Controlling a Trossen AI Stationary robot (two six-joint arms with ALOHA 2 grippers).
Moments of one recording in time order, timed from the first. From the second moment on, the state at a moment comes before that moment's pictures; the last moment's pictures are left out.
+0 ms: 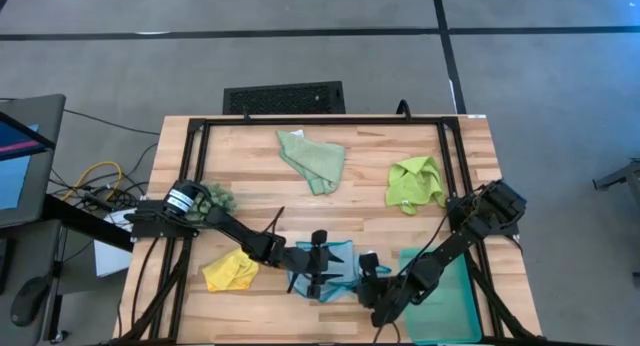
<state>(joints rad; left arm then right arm) -0.39 2.05 0.99 0.68 -0.27 -0.10 0.74 1.89 0.99 -0.06 0.45 0.28</state>
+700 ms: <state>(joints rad) -0.39 2.05 0.99 0.64 -0.28 -0.12 0.80 1.89 0.99 -0.04 0.44 0.20</state>
